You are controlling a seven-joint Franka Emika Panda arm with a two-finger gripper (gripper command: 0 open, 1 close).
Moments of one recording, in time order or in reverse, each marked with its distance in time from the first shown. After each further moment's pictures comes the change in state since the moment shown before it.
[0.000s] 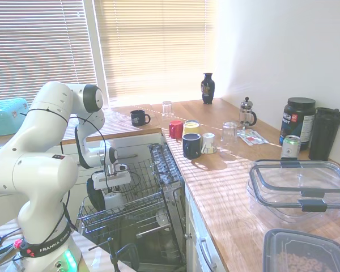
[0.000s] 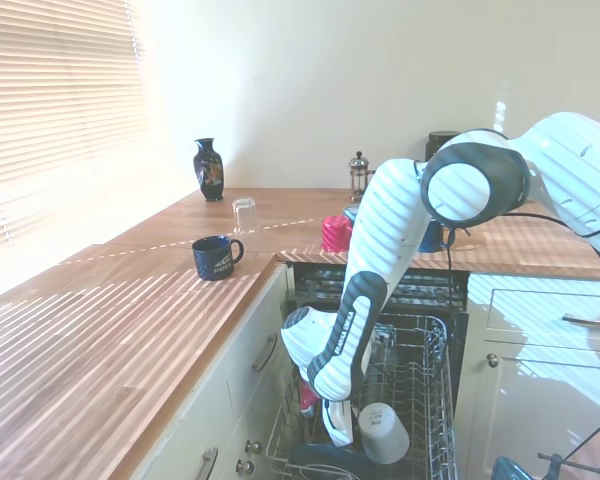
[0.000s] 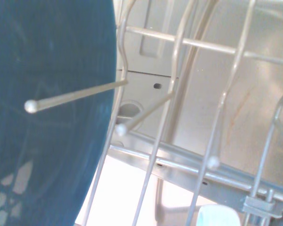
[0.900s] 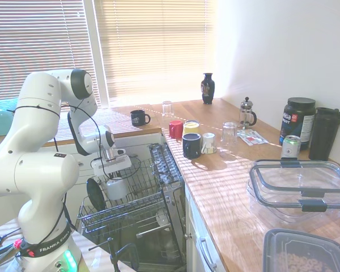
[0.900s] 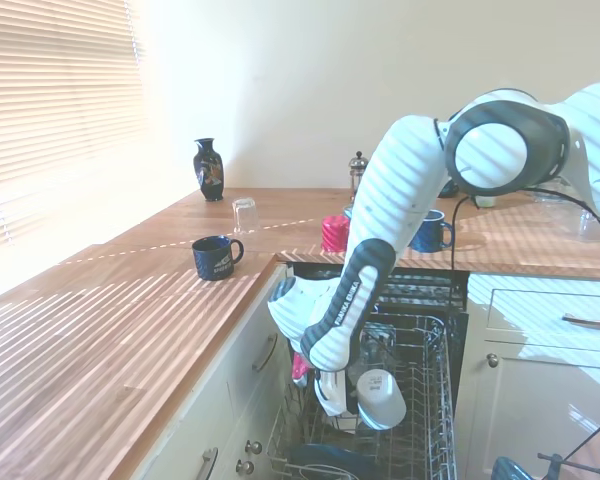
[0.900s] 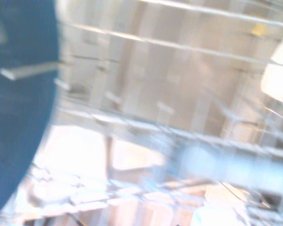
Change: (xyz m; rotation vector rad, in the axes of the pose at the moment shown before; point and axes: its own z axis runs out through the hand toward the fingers) arm -0.012 0.032 -0.092 -0.135 0.080 0.085
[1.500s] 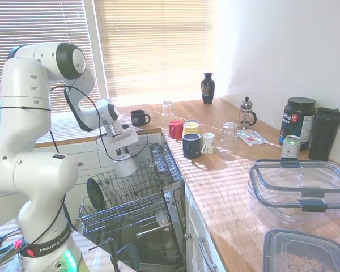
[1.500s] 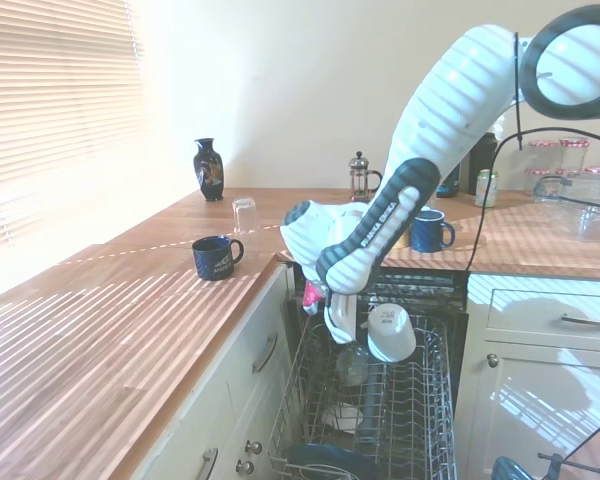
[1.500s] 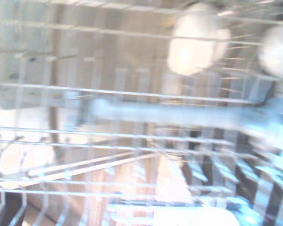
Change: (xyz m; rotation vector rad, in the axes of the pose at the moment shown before) arm -0.014 0.114 -0.139 -0.017 0.096 0.157
